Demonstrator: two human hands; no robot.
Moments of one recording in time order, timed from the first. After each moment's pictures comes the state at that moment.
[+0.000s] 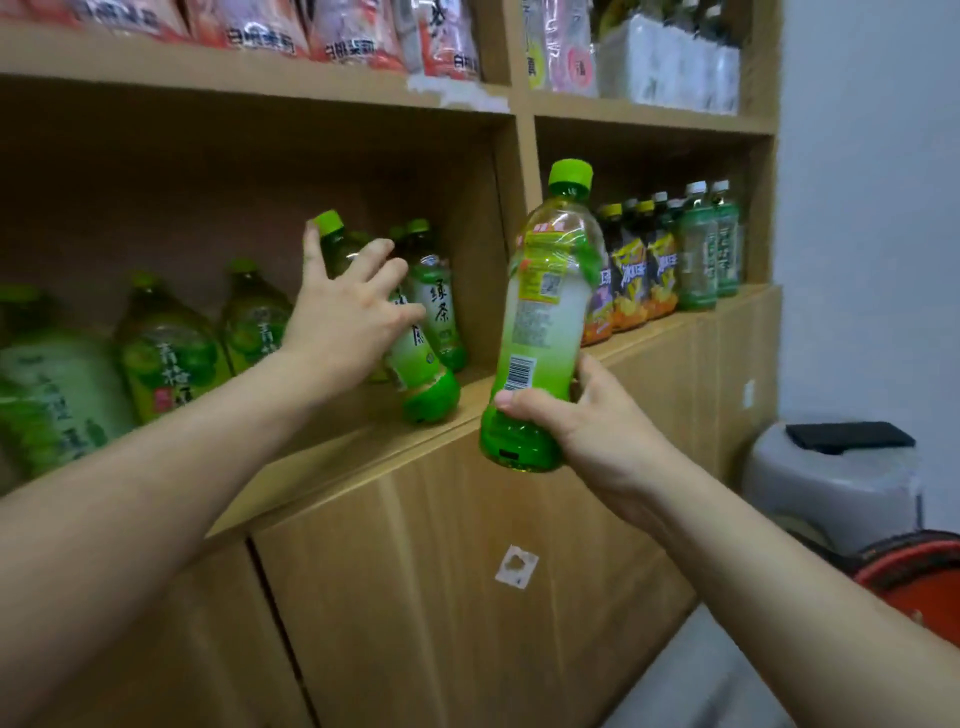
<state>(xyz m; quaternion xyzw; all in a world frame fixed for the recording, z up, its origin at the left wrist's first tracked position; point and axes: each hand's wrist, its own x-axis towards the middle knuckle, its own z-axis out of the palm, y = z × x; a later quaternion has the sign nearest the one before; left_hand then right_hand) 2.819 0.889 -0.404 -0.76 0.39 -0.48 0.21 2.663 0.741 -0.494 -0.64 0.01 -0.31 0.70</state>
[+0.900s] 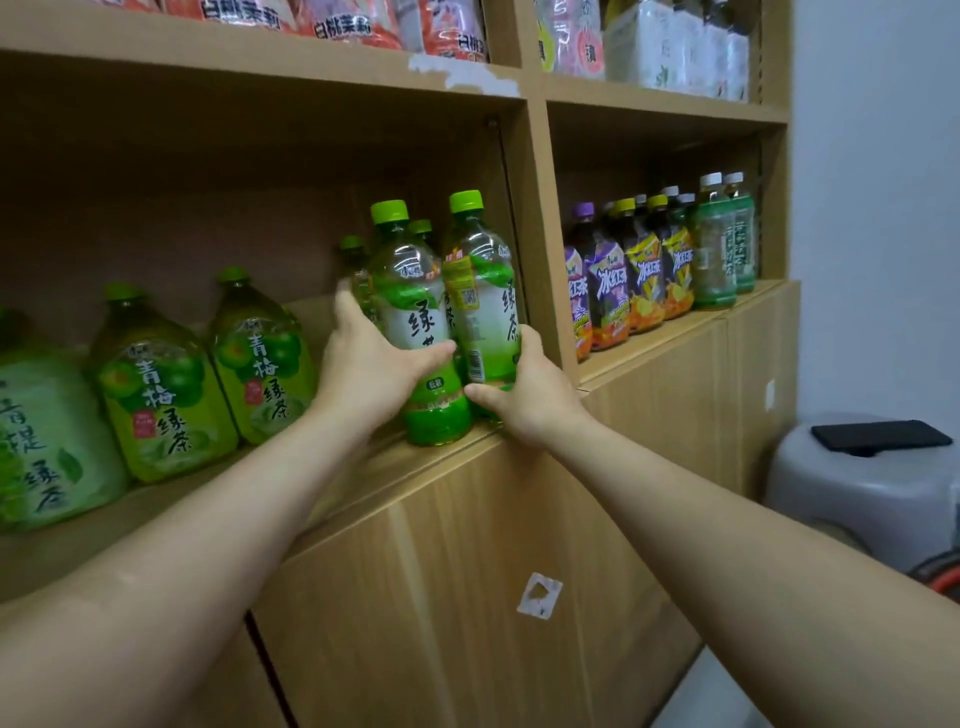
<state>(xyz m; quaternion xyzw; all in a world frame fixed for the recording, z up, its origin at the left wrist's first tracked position) 2.830 0.863 -0.436 -0.81 0.27 -0.23 -0.47 2.782 0.719 -0.490 -0.85 0.17 -0.34 0.38</state>
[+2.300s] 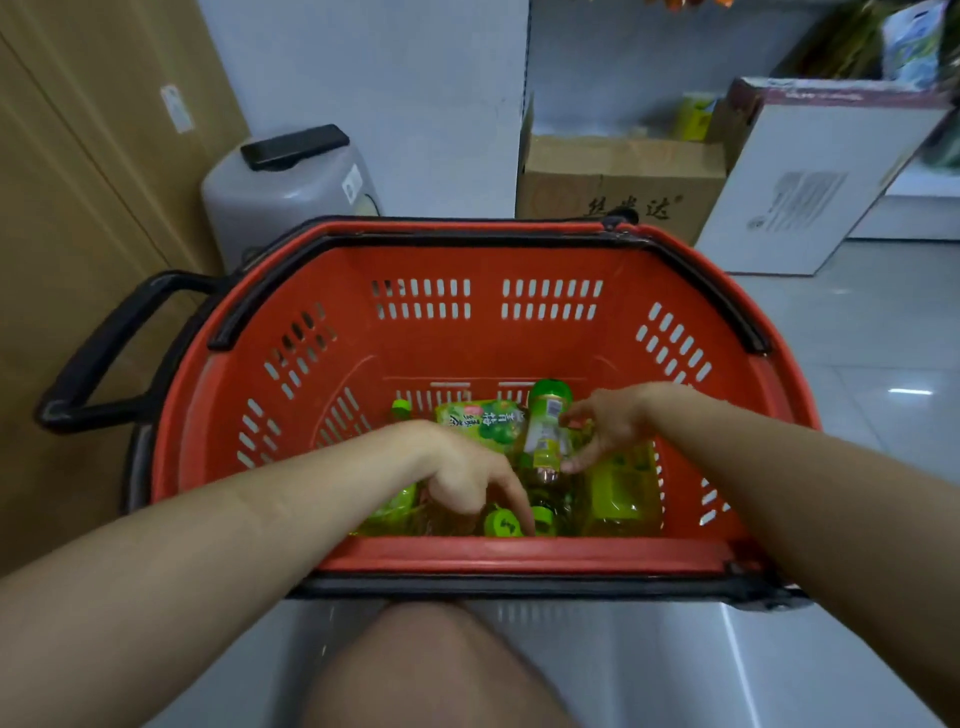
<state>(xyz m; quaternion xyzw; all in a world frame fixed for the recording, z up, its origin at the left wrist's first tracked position) 2.411 0.559 -0.759 -0.38 0.77 0.40 0.30 2.224 0.479 -0.781 -0.73 0.52 0.30 0.33</state>
